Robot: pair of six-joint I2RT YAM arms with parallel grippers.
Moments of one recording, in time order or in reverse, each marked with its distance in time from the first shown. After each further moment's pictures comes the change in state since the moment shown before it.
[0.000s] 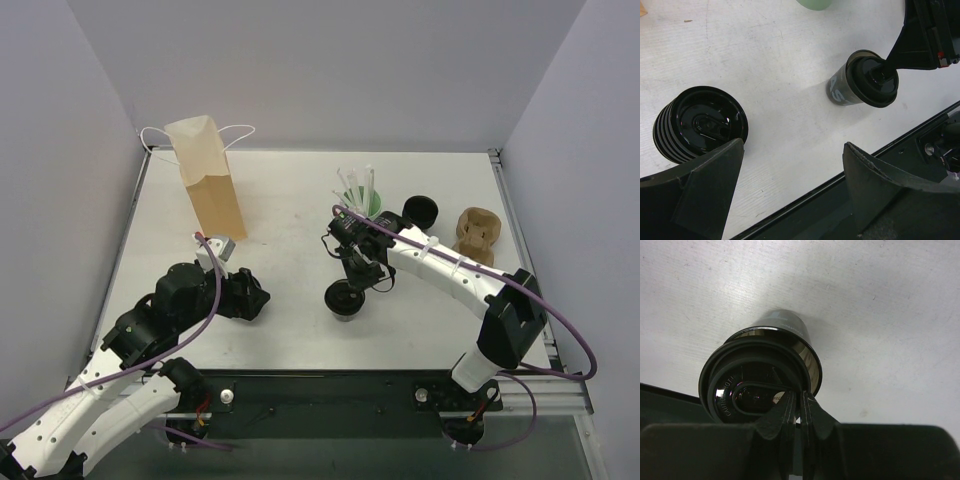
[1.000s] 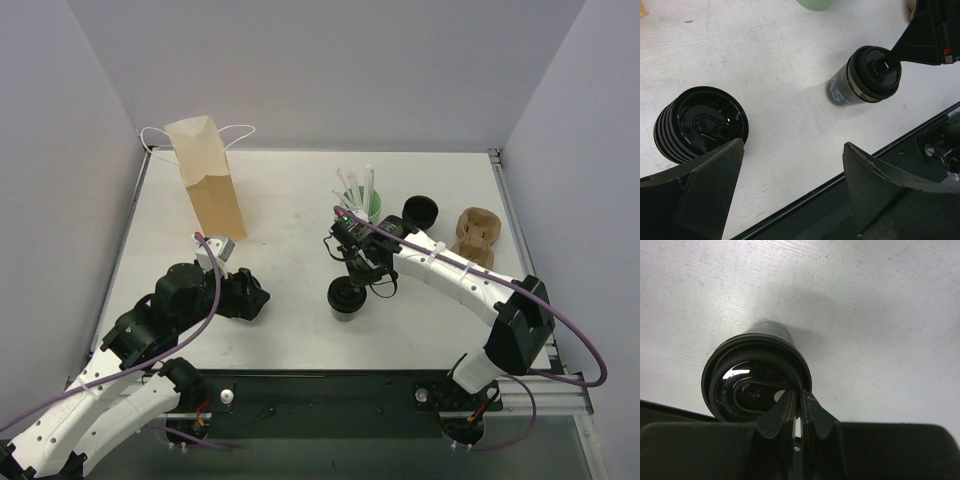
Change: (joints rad) left arm 0.000 -0.002 0.000 0.000 -0.003 0.000; right arm 0.016 -0.050 -0.033 0.047 0.093 -0.029
